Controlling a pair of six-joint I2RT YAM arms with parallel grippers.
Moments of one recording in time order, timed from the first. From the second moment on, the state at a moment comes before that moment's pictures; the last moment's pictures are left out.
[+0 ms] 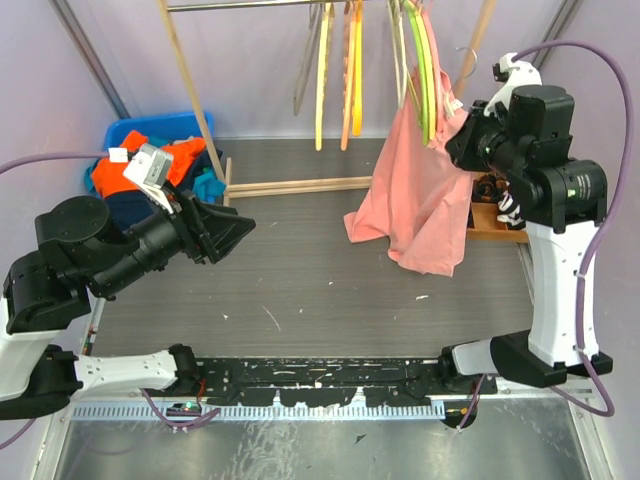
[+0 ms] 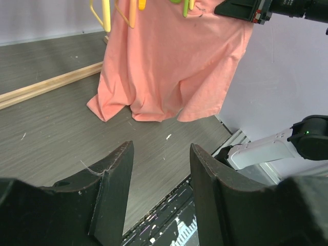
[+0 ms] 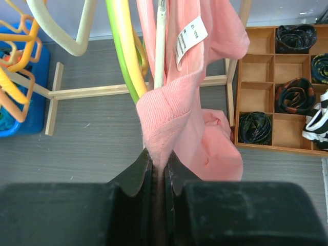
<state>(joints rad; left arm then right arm) -1.14 0.96 1.74 -0.89 -0.33 -0.45 0.19 1.35 2.13 -1.17 0.01 0.25</state>
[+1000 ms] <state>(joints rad) -1.14 0.94 1.71 -0.93 -0.35 -0.48 0.19 1.17 1.74 -0.90 -0.13 0.22</state>
